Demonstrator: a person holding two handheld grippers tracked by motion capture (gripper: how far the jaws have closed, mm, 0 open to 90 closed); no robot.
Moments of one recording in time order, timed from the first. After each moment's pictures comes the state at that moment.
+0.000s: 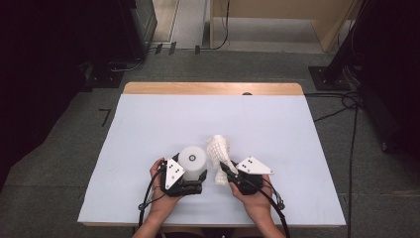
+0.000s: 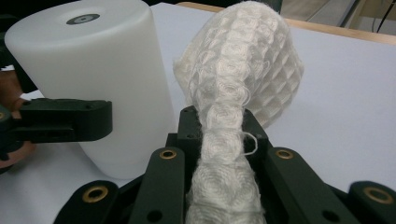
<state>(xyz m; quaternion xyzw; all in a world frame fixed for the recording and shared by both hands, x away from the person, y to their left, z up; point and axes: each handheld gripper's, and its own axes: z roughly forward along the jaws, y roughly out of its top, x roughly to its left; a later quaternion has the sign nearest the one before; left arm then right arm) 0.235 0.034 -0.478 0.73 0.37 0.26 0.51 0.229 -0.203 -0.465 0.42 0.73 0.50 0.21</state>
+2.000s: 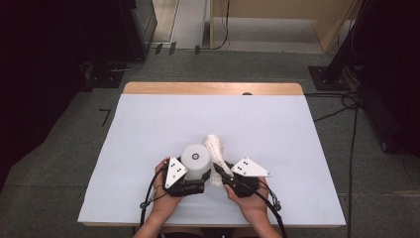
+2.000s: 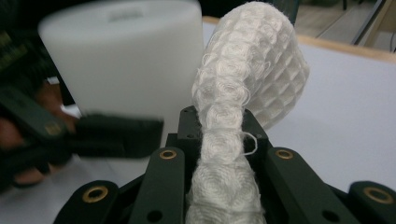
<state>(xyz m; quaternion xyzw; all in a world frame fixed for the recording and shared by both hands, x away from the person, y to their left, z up) 0.235 0.027 -0.468 0.75 0.34 0.22 0.53 0.219 -0.190 -0.445 0.39 0.73 0.53 0.21</state>
